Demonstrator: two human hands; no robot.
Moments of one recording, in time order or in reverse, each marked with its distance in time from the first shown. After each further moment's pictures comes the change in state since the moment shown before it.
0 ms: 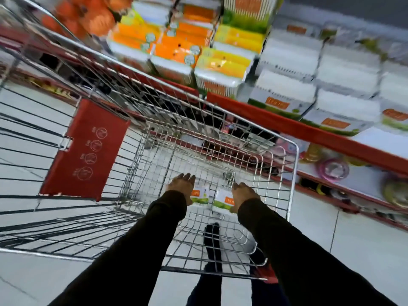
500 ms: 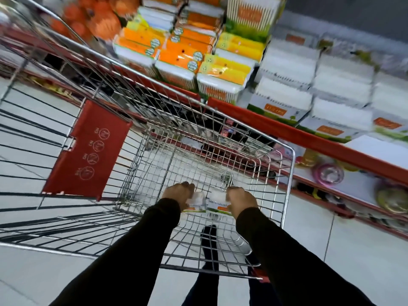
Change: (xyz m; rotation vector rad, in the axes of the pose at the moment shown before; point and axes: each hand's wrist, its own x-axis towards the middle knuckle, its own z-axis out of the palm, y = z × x) left_hand -0.031 0.001 -0.002 0.004 0.129 0.046; right_hand -0.026 -0.004 -0.010 0.014 0.155 -0.086
